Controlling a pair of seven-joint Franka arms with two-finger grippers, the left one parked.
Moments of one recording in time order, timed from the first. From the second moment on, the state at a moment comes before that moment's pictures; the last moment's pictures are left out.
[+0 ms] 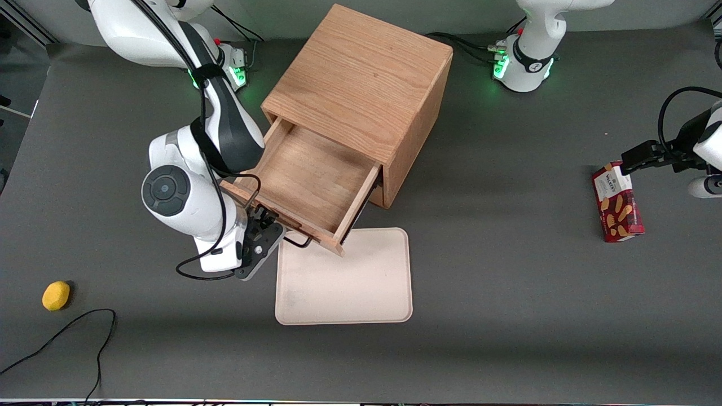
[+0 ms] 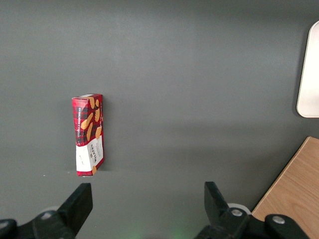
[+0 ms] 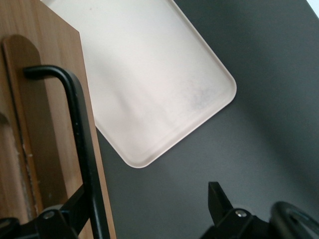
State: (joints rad) arm 0.51 0.53 -0.18 -1.39 0.15 1.92 -0.60
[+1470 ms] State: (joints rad) arm 0.46 0.58 -0.18 -1.31 0.14 1.92 -0.69
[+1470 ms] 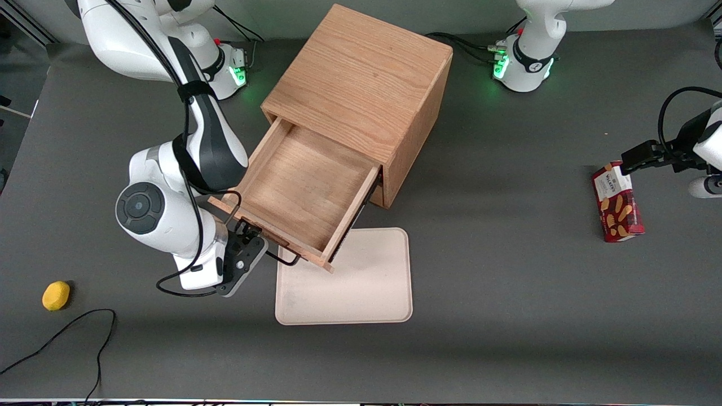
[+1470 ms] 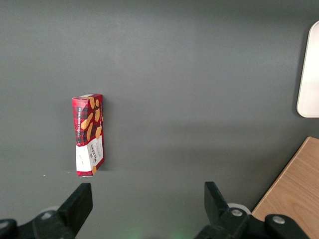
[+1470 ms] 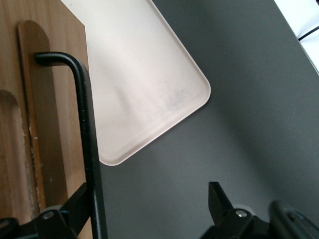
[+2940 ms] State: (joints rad) arm 0.44 0.36 -0.18 -1.19 0.06 1.74 -0.69
